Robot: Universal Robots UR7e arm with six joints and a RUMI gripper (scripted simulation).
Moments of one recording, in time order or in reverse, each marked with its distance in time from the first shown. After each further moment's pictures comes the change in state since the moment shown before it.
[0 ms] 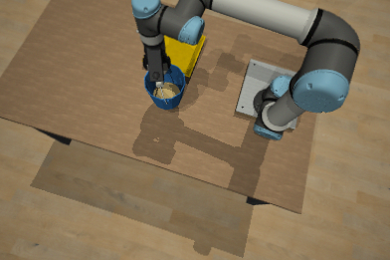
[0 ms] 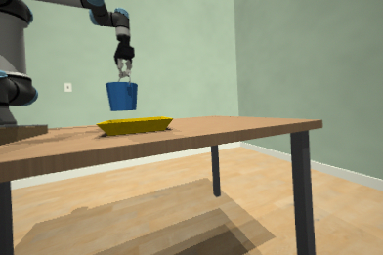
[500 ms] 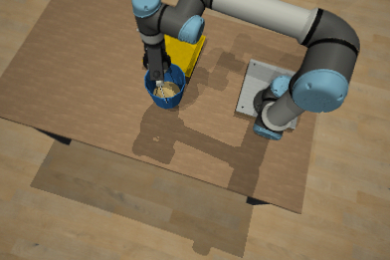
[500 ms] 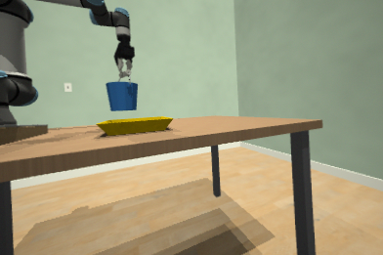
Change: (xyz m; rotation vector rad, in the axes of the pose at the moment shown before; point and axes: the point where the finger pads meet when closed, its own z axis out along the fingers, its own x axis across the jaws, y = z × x) arm -0.001 0.004 0.000 0.000 0.000 0.000
